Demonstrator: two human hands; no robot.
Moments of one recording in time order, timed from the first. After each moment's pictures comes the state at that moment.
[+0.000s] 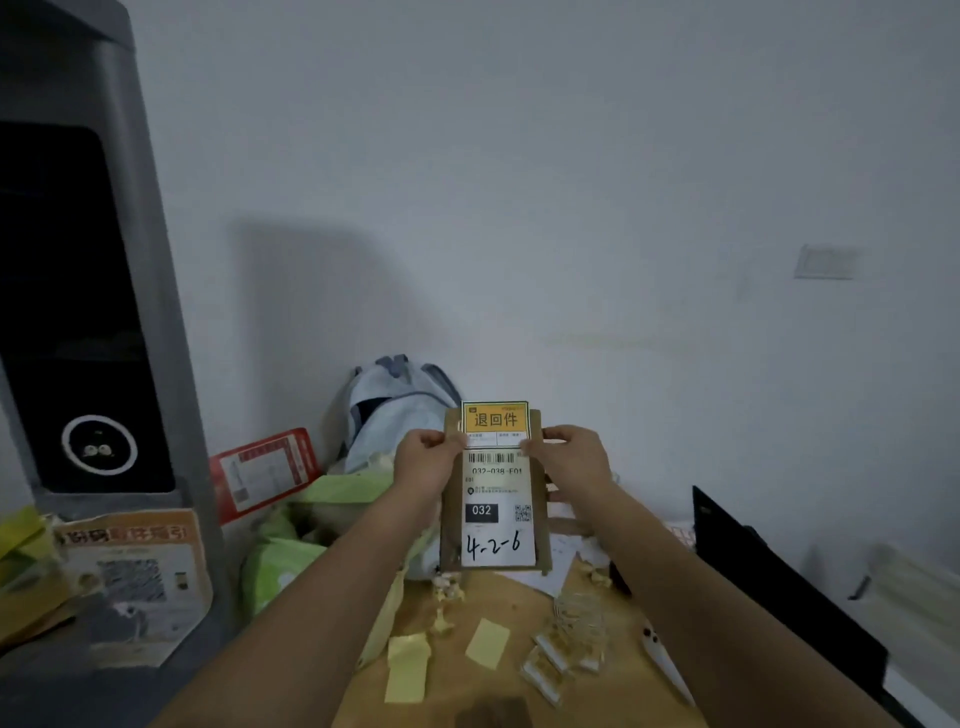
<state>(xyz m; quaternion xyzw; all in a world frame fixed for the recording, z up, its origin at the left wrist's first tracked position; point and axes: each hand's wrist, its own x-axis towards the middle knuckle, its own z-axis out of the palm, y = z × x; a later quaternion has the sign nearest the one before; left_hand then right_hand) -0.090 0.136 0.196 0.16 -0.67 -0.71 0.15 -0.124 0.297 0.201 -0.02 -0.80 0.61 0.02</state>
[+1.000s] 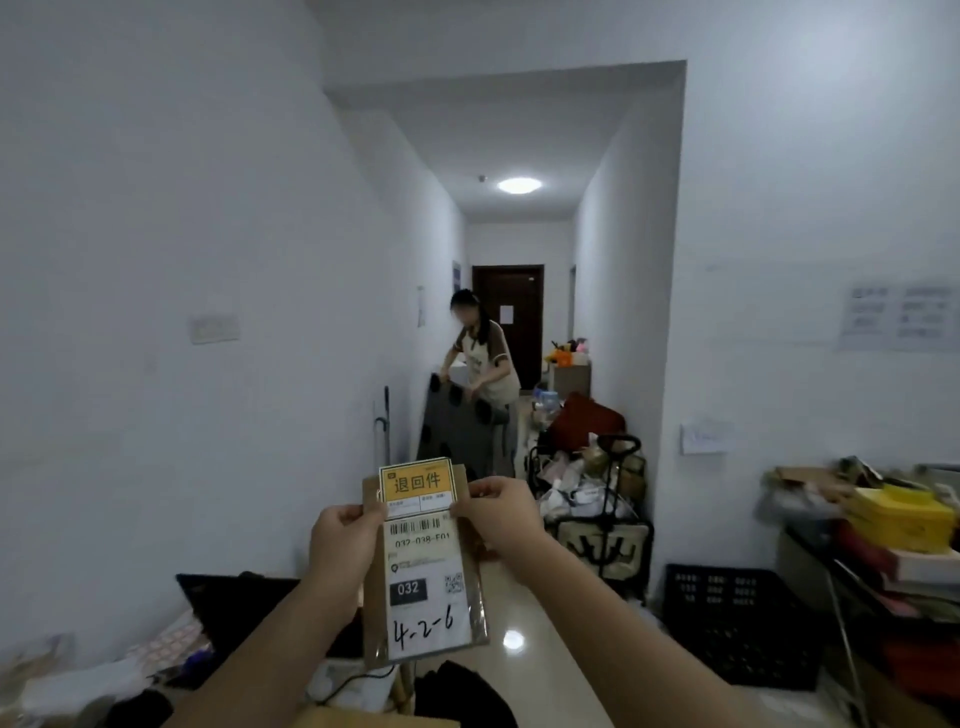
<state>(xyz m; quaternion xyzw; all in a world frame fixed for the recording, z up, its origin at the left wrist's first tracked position) 0.042 0.408 0.249 -0.24 -0.65 -0.68 -0.25 0.168 0.507 0.260 -0.41 -0.68 0.51 0.34</state>
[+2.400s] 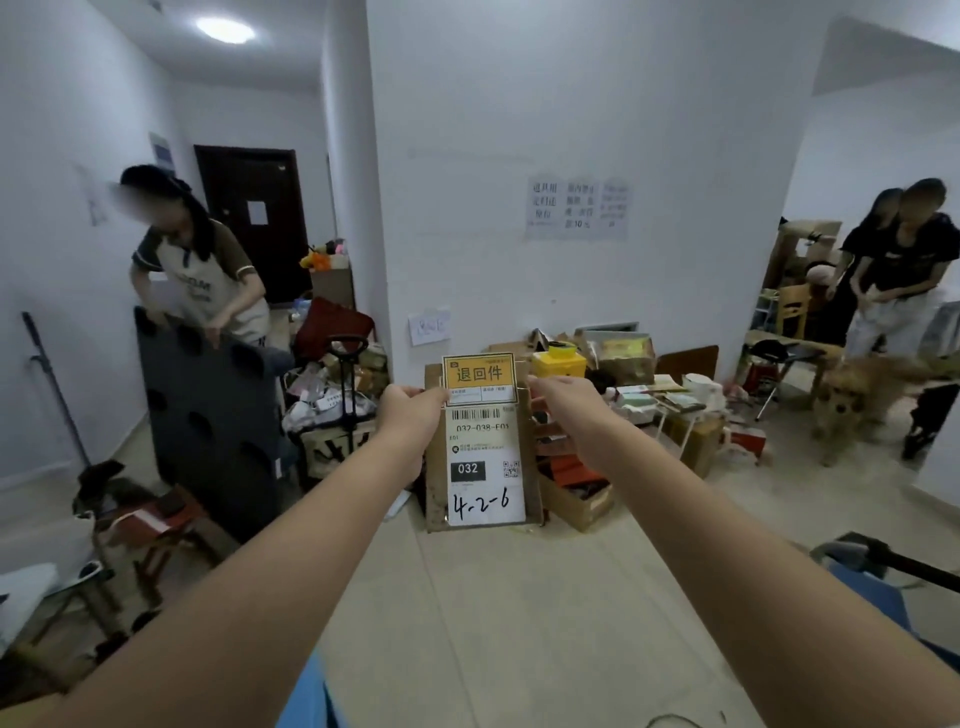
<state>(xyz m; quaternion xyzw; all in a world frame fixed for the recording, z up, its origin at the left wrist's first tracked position) 0.542 0.624 0.228 -0.41 -0.58 -0.54 -0.46 0.708 0.610 0.244 -0.60 -0.49 0.44 0.45</state>
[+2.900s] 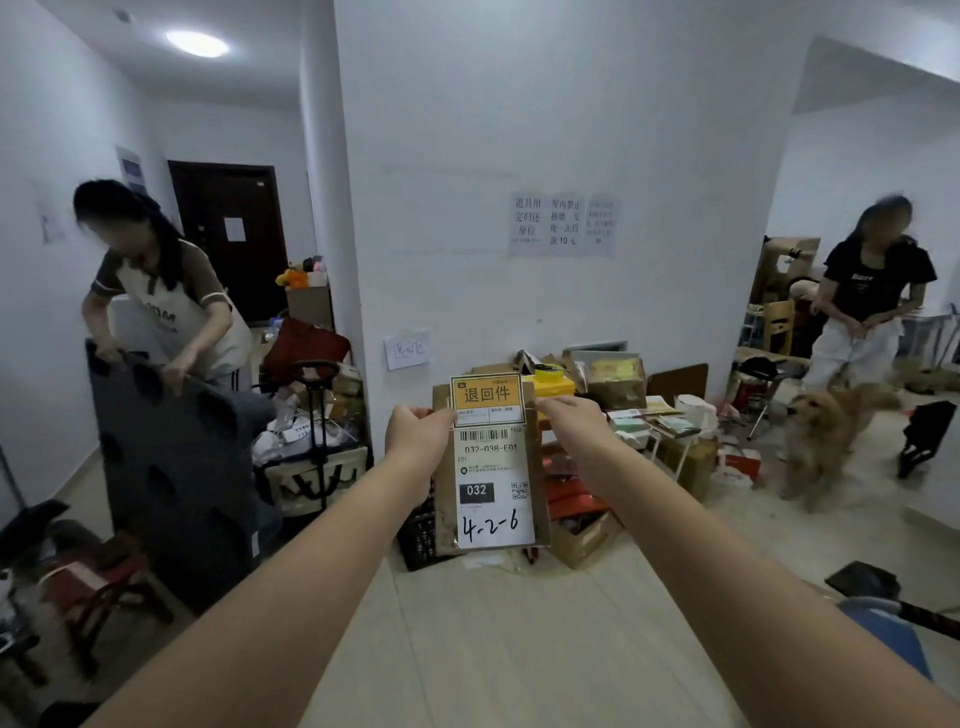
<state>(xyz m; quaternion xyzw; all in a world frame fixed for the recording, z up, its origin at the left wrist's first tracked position) 0.590 0.760 0.215 -0.44 -0.57 -0.54 -0.45 0.753 0.730 0.238 -0.59 -0.46 0.44 0.50</state>
